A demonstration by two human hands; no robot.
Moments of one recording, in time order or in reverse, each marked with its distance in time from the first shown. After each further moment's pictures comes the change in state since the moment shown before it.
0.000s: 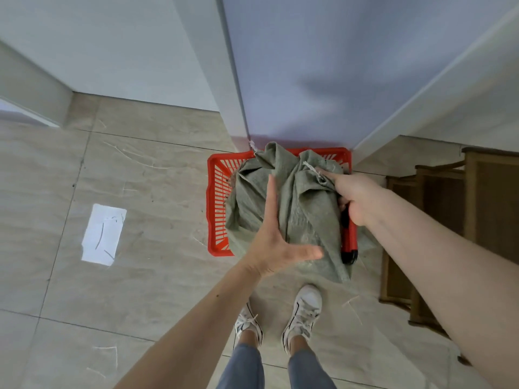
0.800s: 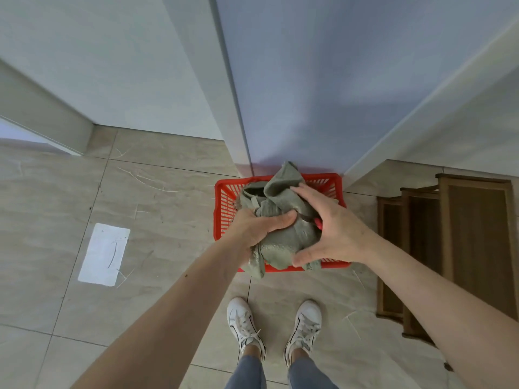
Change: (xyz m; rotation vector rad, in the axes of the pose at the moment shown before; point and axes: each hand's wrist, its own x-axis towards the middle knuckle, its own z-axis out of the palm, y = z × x) left_hand -0.008 0.130 -0.027 -0.266 0.270 -0.497; right_hand -0.073 0.005 -0.035 -0.830 -0.349 -0.913
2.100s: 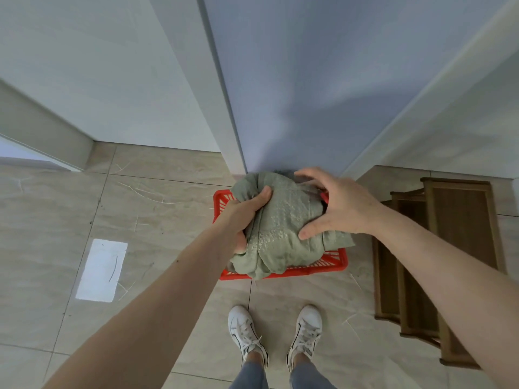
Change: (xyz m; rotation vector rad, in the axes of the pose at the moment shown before) left_hand -0.002 0.036 -0.006 -0.130 0.038 -0.065; right_hand -0.002 -0.032 -0.058 -0.110 0.038 0.039
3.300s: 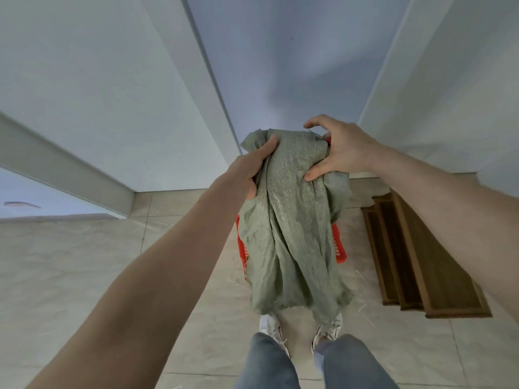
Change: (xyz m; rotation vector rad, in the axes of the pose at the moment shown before) left_hand -0.199 0.128 0.057 0.185 -0.081 0.232; right_hand -0.117 -0.130 -0.153 0.055 0.341 -0.009
